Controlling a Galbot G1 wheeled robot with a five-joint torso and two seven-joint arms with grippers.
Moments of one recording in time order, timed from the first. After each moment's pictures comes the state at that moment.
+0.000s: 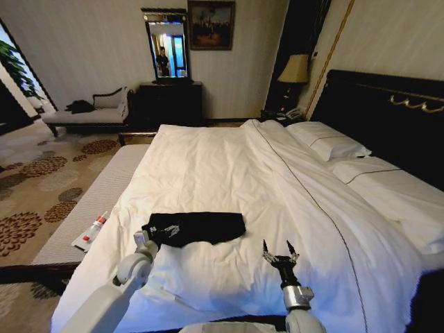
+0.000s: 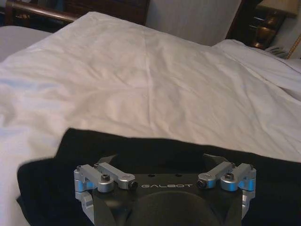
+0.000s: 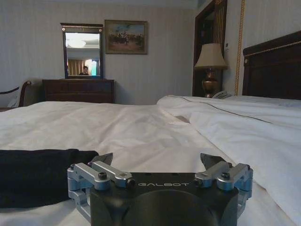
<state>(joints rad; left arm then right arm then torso) 1.23 -0.95 -0.26 -1.90 -0.92 0.31 -0.35 -1.69 1.57 0.66 1.88 0.08 0.28 -0.09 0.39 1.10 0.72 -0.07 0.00</state>
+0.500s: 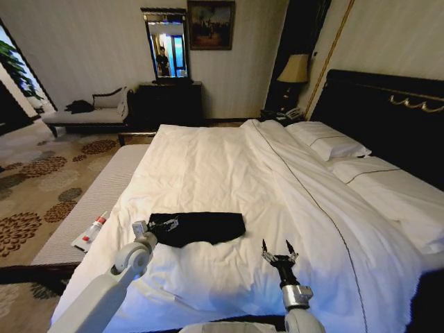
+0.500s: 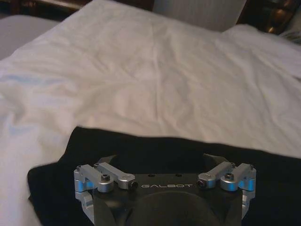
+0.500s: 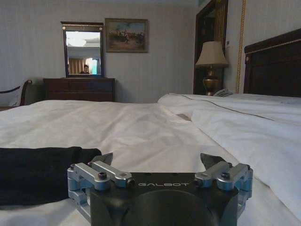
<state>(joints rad) 1.20 -0.93 -0.25 -1.92 -0.99 0.42 -0.44 -1.69 1.57 0.66 1.87 0.08 0.28 -0.09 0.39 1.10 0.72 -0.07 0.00</state>
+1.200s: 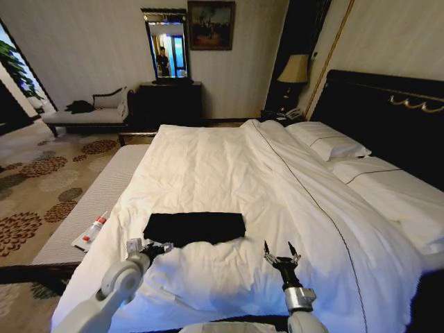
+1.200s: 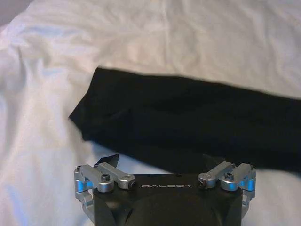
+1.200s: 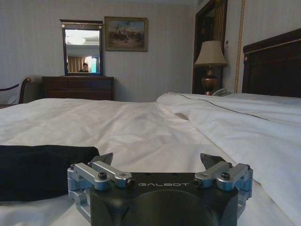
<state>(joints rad) 1.44 -0.90 -0.37 -2.11 -1.04 0.54 -0.51 -1.71 1.56 0.67 1.88 0.09 0.28 -0.08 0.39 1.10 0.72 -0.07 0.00</state>
